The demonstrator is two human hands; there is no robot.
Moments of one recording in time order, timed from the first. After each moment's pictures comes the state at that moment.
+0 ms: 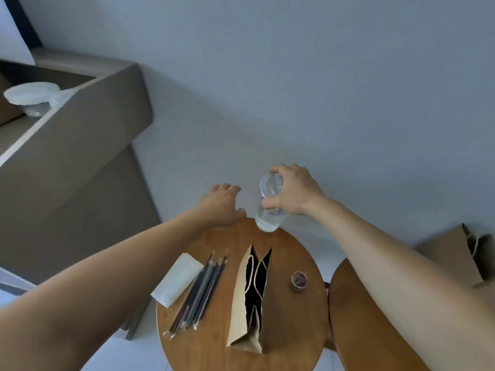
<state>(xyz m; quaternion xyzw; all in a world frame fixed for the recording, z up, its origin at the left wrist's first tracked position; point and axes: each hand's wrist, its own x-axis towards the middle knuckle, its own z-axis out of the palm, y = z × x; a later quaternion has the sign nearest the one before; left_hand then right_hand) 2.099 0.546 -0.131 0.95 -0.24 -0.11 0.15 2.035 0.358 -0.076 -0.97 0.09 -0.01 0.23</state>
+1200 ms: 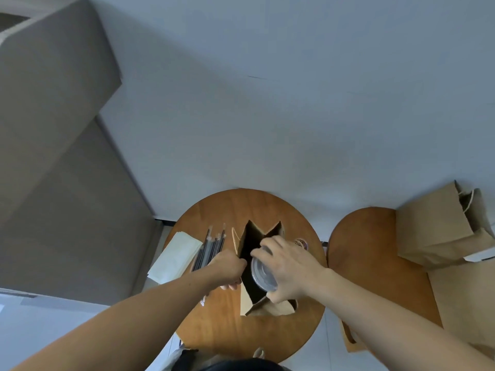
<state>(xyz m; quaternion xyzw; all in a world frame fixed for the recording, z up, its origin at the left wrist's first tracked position) 2.031 0.578 -0.288 0.83 -0.07 -0.48 0.27 1.935 0.419 -0.209 -0.98 -0.13 0.17 0.03</state>
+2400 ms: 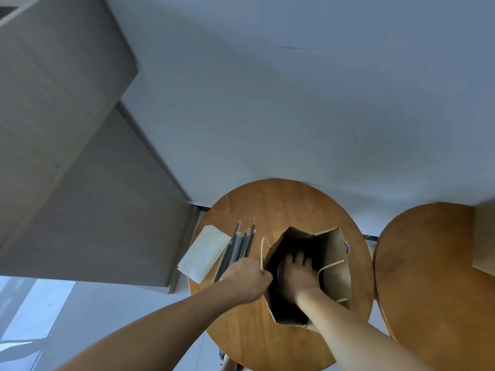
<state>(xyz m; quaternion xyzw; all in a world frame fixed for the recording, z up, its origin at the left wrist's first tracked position) 2.029 0.581 -0.284 0.88 -0.16 -0.41 0.18 1.973 0.440 -0.352 -0.92 0.16 0.35 0.05</state>
